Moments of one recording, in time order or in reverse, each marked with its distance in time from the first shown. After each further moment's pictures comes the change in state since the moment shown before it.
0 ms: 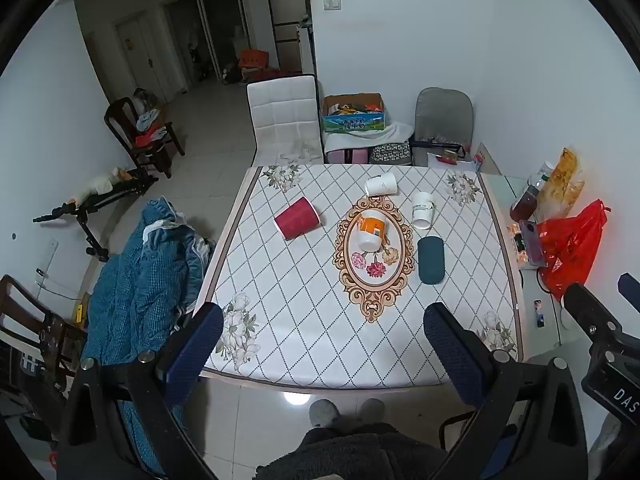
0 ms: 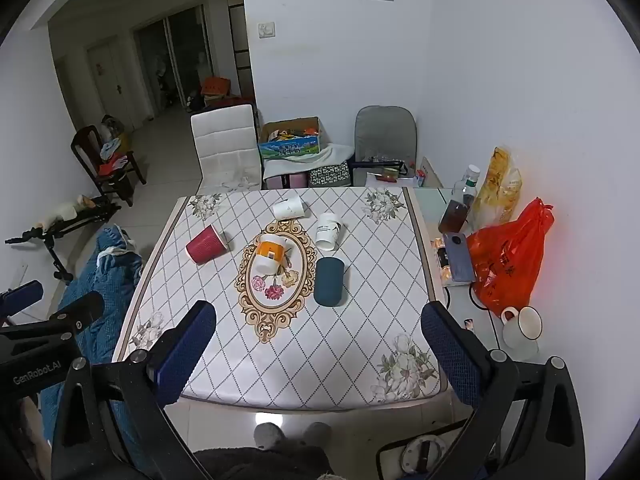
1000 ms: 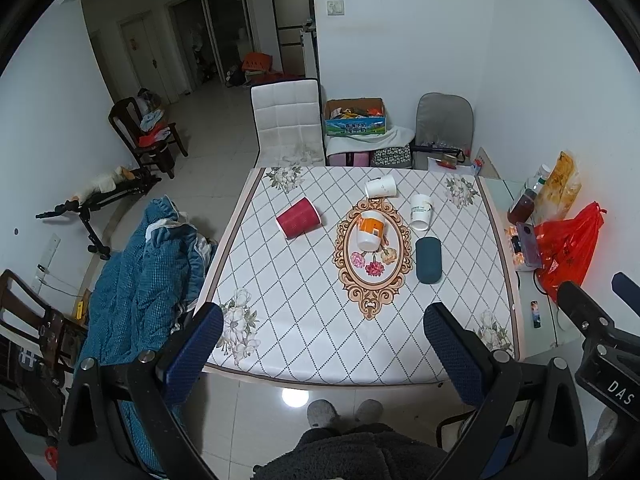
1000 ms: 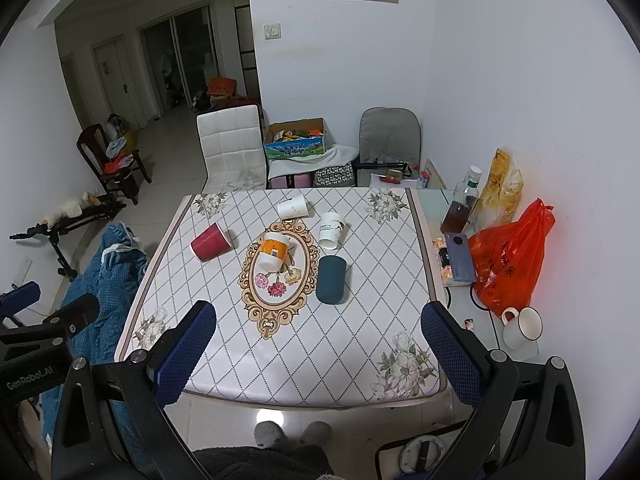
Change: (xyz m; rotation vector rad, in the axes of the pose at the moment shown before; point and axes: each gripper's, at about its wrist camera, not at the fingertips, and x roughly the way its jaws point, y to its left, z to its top) left arm -0.008 0.000 -0.006 0.004 -0.005 -0.002; right arm -0.011 0.006 0.000 -0.004 -0.007 0.001
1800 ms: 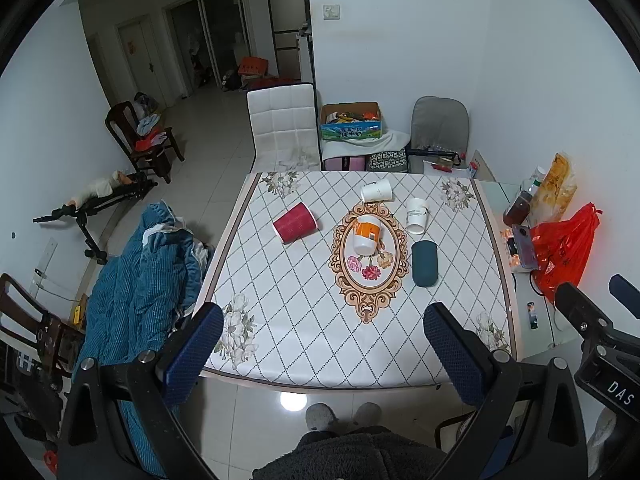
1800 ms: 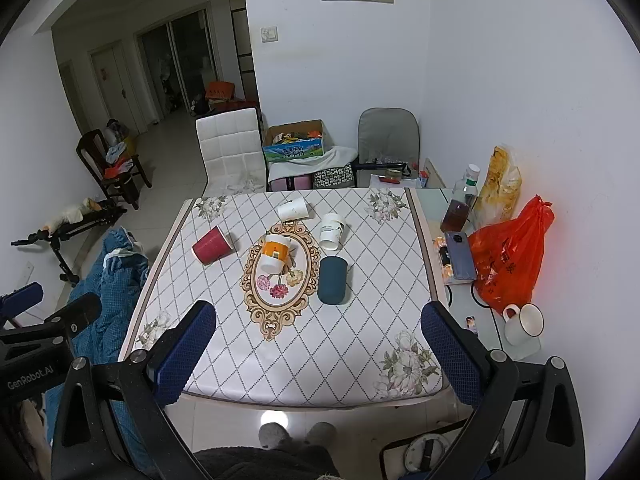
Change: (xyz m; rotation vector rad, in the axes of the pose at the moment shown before) left arm -0.006 -0.015 0.023 0.003 -0.010 -0.005; right arm -0.002 0.000 -0.009 0.010 -0.008 0.005
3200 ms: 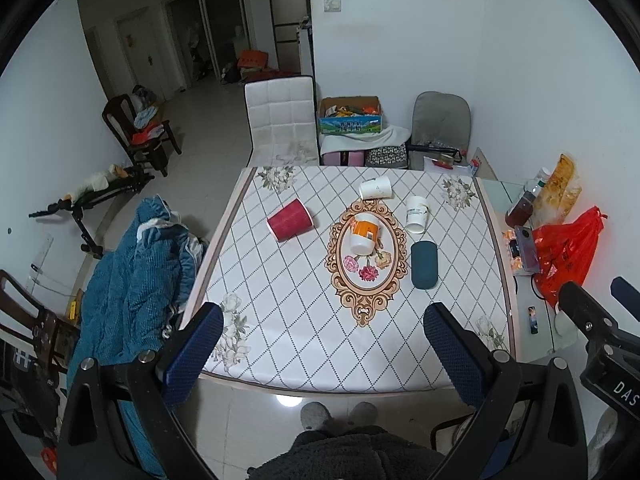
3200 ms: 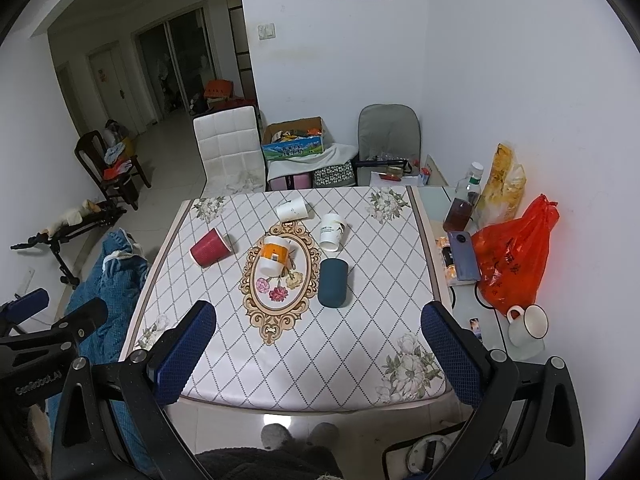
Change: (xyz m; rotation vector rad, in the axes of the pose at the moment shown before) left arm 0.026 -0.010 0.003 -0.031 0.017 -0.004; right arm 0.015 0.006 0.007 0.004 0.019 0.000
